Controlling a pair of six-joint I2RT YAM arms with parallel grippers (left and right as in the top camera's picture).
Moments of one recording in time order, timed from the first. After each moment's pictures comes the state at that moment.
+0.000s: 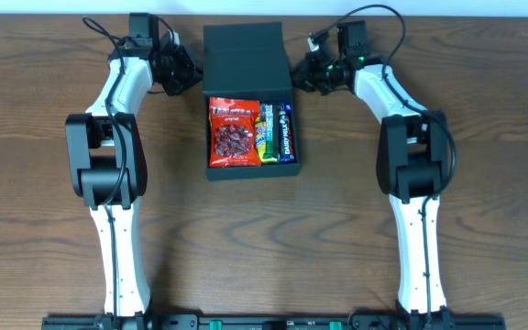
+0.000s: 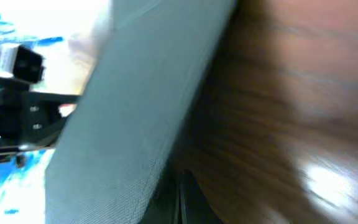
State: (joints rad) left arm 0.00 2.46 1.97 -0.57 0.61 -0.62; right arm 0.16 2.63 2.09 -0.38 -0.90 0.56
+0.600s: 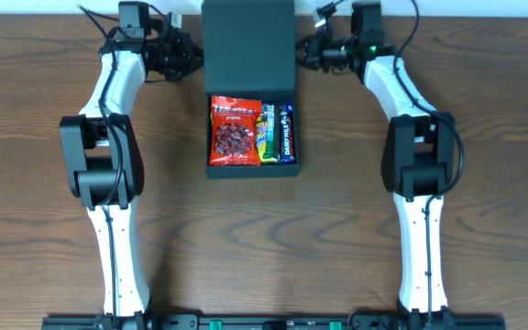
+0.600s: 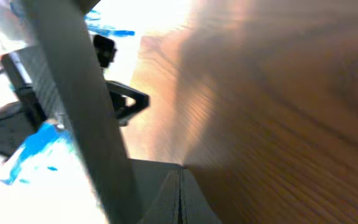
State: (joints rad) left arm 0.02 2.46 2.06 -0.56 0.84 -0.47; right arm 0.12 2.64 2.23 -0.28 -1.14 0.56
